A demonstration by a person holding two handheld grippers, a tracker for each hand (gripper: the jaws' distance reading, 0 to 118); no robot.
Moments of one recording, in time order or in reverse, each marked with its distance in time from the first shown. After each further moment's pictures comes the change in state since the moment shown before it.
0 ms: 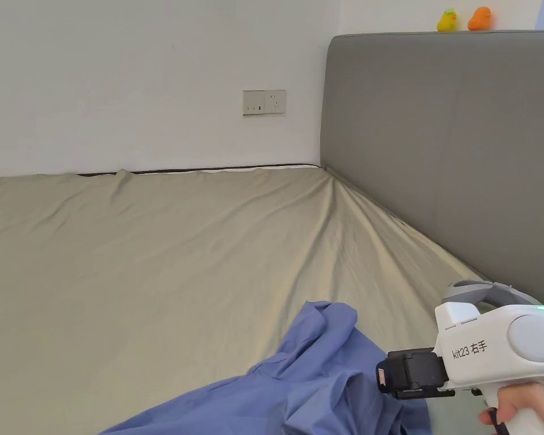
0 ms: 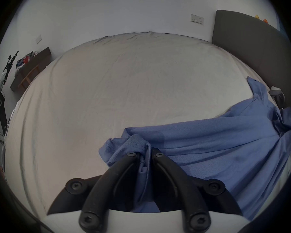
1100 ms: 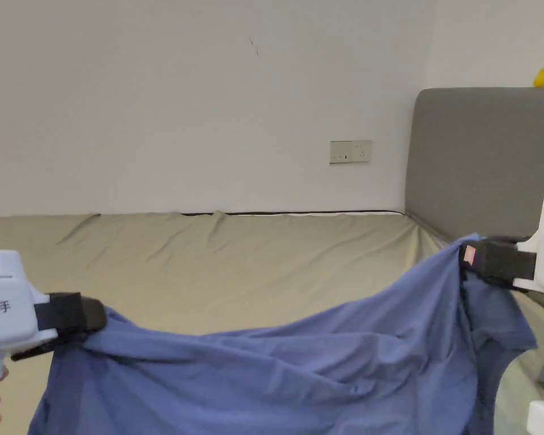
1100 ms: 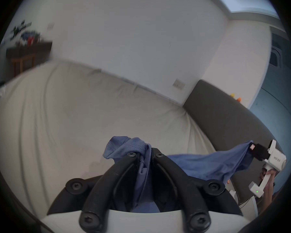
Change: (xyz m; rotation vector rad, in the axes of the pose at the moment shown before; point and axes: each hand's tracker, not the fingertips) left arm -0.058 0.119 0.194 0.422 -0.327 0.288; right arm -0.109 0.065 0.187 0.676 0.155 0.109
